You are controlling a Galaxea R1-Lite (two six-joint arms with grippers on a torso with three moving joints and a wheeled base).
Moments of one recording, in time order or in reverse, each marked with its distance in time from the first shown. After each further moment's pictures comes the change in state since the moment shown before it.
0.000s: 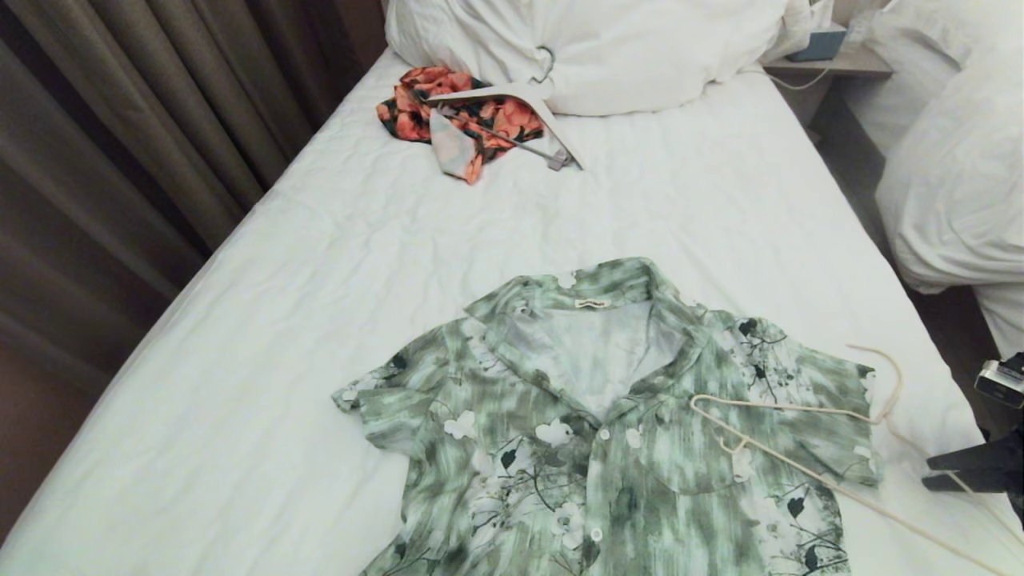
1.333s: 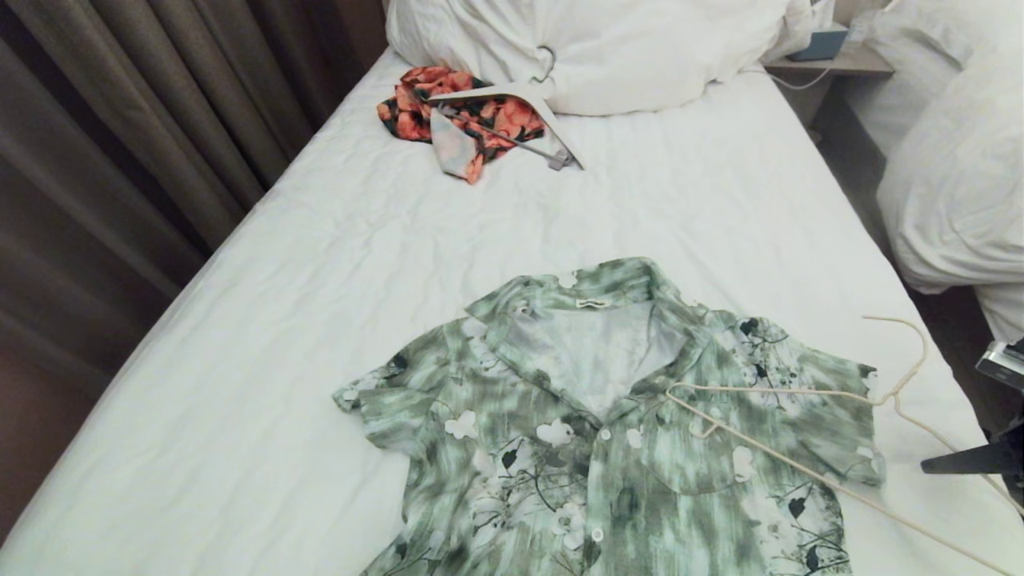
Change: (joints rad) left arm 0.000 0.000 0.000 0.000 0.000 0.000; right arm 0.038 -0.145 0.063 -0.001 0.012 -0.073
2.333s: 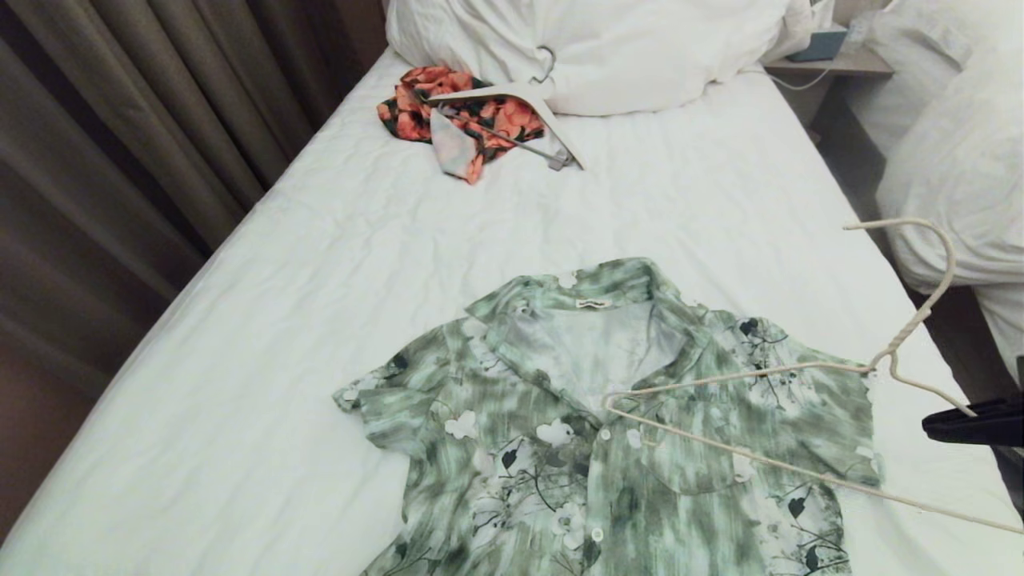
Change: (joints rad) left arm 0.000 0.000 0.000 0.000 0.000 0.000; right arm 0.228 -0.459 0.111 -0.101 0.158 -0.183
